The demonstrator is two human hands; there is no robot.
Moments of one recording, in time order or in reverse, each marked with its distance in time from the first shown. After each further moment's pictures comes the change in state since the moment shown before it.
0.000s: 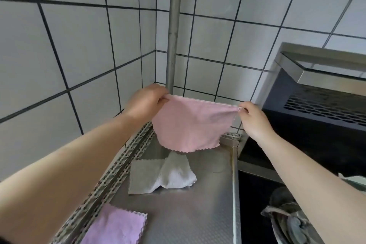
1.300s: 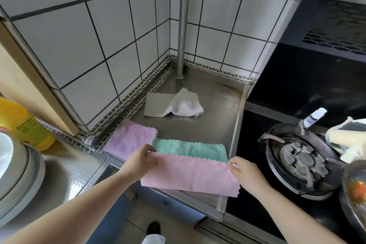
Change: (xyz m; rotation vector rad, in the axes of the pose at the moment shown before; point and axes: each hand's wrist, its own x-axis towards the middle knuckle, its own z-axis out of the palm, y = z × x) left_hand -0.343 0.079 0.077 -0.376 -0.556 -0.828; right_hand -0.259 0.182 0.064 -0.120 -0.608 0.188
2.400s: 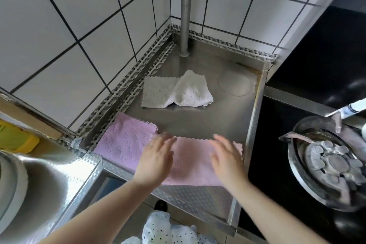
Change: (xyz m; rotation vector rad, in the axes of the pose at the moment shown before) left_hand 0.051 0.005 0.046 0.386 0.307 0.459; right_hand 0.076 -0.042 0.072 -0.167 0.409 -0.382
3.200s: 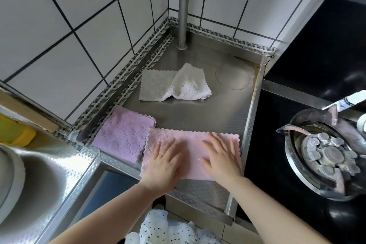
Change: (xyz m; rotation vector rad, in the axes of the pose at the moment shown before) left_hand -0.036 0.005 0.044 0.106 -0.119 0.223; right_hand -0.018 0.016 0.024 -0.342 -0.203 -0.170
